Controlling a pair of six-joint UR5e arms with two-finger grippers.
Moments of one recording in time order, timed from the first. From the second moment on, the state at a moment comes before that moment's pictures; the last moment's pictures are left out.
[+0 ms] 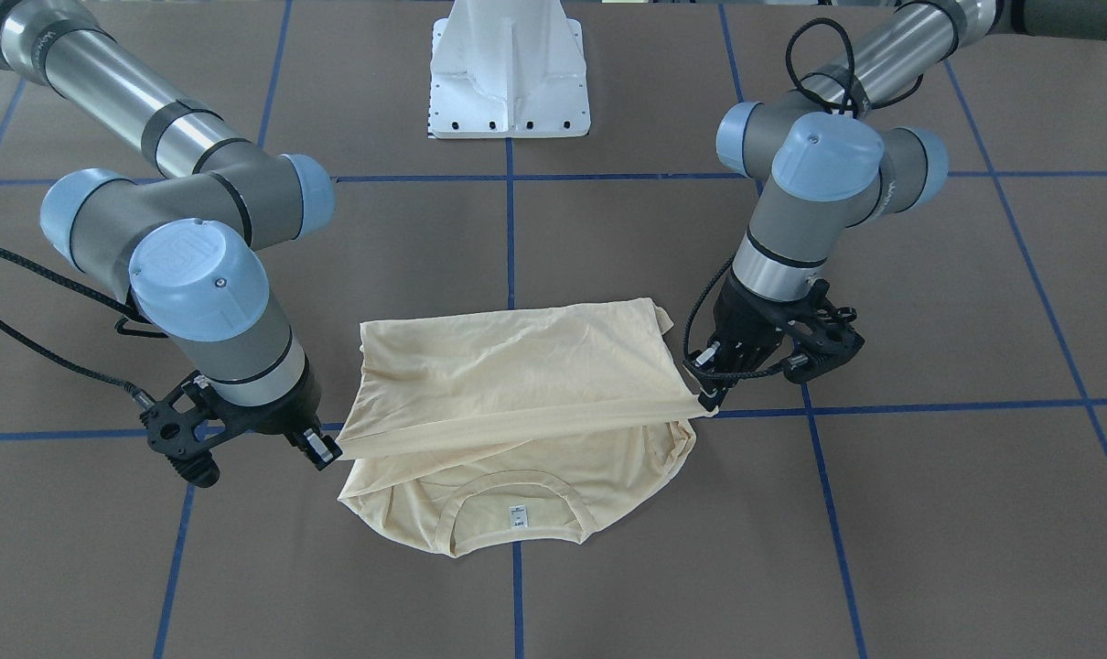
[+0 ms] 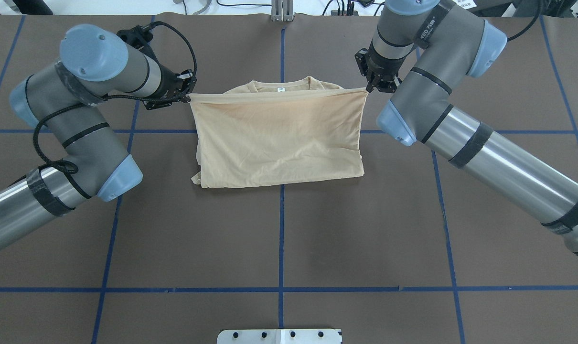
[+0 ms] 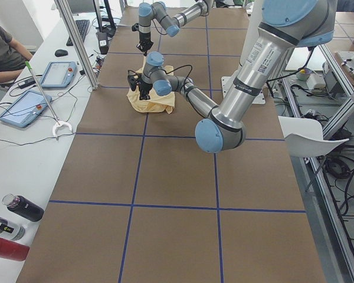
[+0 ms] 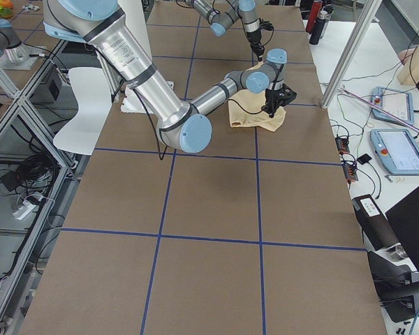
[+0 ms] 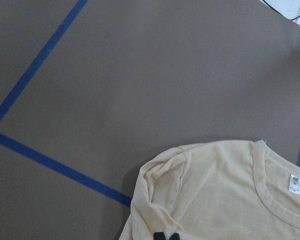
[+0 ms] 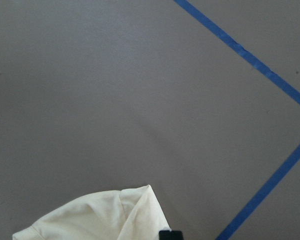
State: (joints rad) left arm -0.80 -2.16 -1.52 -2.00 -1.84 -1.56; right arm 0.87 -0.79 1.32 -1.47 2.01 1.73
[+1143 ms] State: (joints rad) left arm -0.80 -2.25 -1.26 -2.17 -1.79 -1.56; right arm 0.85 -0.74 1.14 -1.34 1.99 1.66
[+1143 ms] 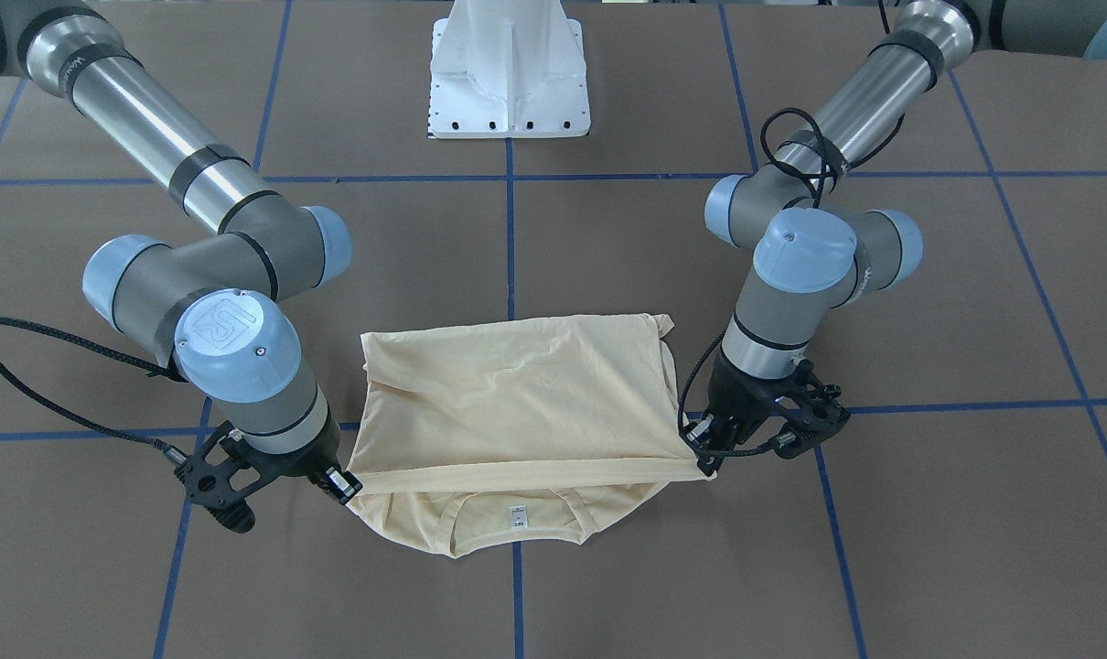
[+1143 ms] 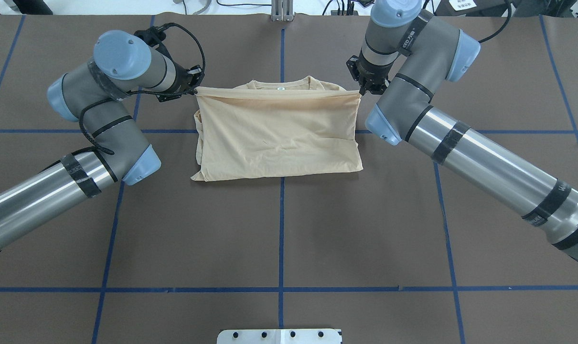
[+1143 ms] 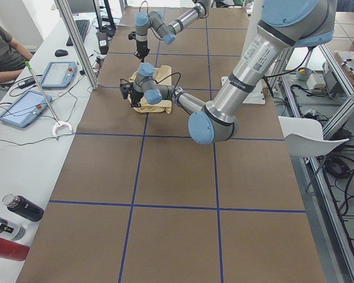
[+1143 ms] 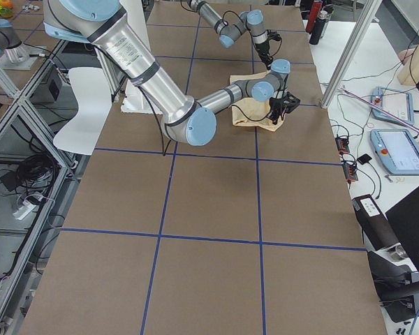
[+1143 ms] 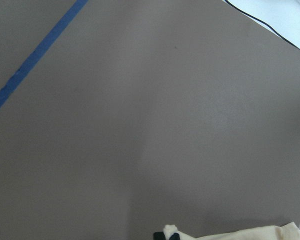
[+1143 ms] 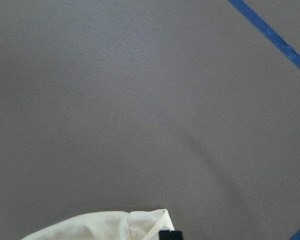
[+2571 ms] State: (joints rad) left arm -0.81 -2.15 -1.51 -2.17 -1.80 -1.57; right arm 0.78 -0.96 1.50 -1.32 1.92 1.80
